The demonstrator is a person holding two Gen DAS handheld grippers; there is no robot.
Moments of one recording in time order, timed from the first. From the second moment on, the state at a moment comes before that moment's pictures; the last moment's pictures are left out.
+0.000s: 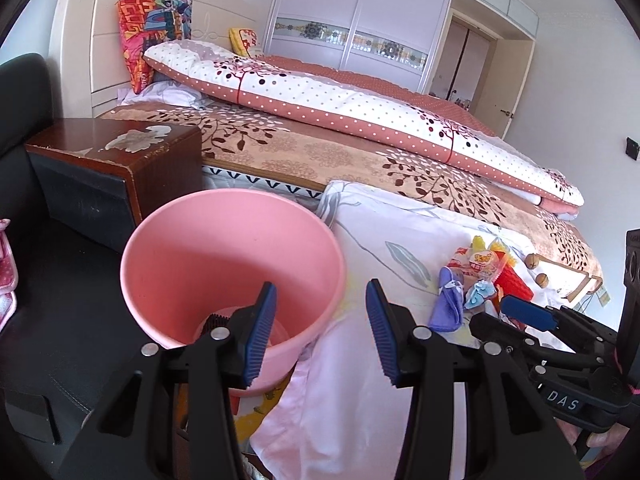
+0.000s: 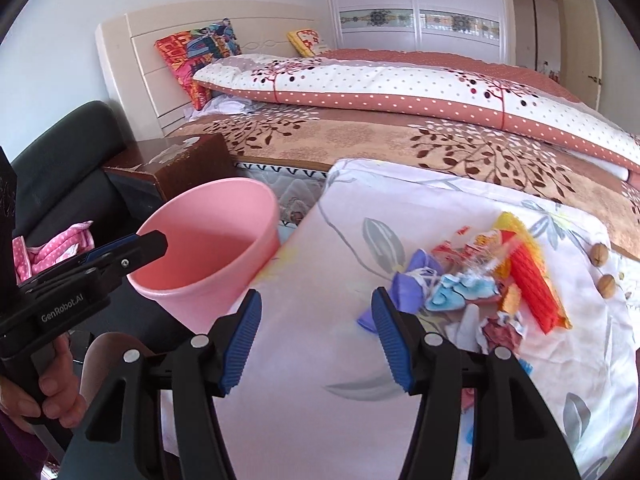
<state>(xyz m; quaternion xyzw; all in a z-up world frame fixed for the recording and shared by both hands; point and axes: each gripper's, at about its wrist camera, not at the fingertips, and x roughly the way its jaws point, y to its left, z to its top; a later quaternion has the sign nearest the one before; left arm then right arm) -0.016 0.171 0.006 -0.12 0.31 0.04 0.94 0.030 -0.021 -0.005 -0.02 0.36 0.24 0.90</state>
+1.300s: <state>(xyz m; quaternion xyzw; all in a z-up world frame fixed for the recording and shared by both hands) 0.068 0.051 -0.033 -0.04 0.40 -0.09 0.91 0.056 -0.137 -0.042 0.05 0.42 0.14 0.90</state>
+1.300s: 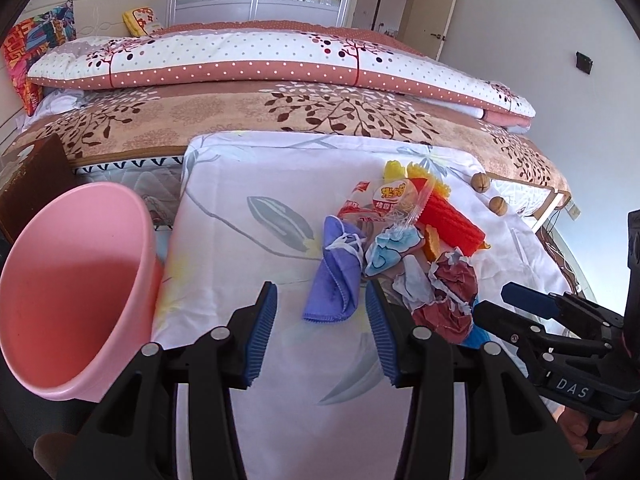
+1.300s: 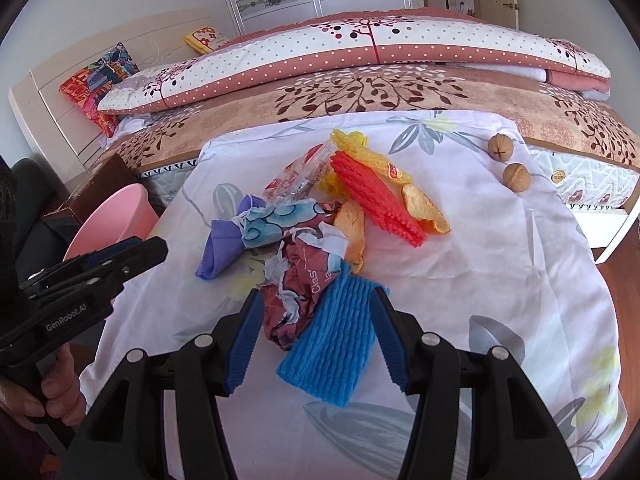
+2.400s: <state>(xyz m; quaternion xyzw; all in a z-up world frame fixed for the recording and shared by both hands) 0.090 0.034 -0.055 -0.04 0.43 -0.10 0.90 0.077 -0.131 -0.048 0.03 0.44 0.15 0.89</state>
